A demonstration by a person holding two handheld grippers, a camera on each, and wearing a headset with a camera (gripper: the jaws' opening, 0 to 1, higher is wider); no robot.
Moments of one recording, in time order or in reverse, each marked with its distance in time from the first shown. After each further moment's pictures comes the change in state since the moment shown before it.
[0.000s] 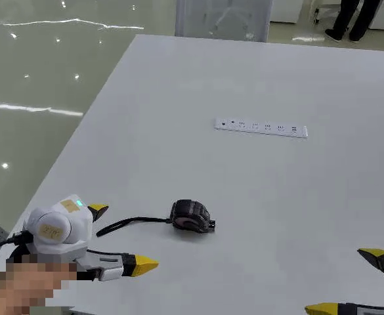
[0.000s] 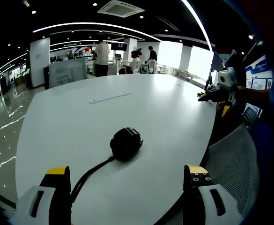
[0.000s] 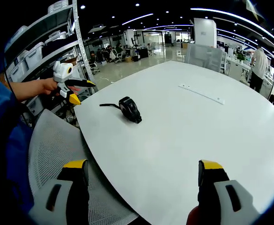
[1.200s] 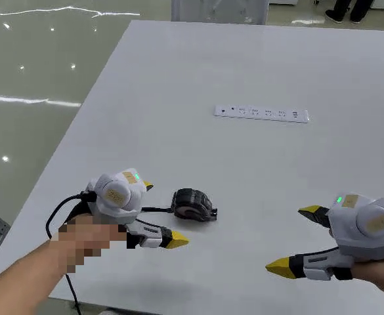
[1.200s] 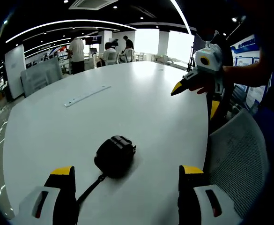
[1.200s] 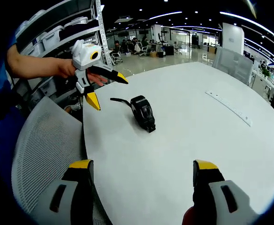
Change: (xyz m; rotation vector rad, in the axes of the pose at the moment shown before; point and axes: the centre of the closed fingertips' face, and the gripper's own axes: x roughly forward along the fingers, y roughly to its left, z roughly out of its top) left arm 0.077 -0.015 0.015 0.177 0.089 -0.145; right arm 0.088 0.010 0.027 -0.190 0.043 0.164
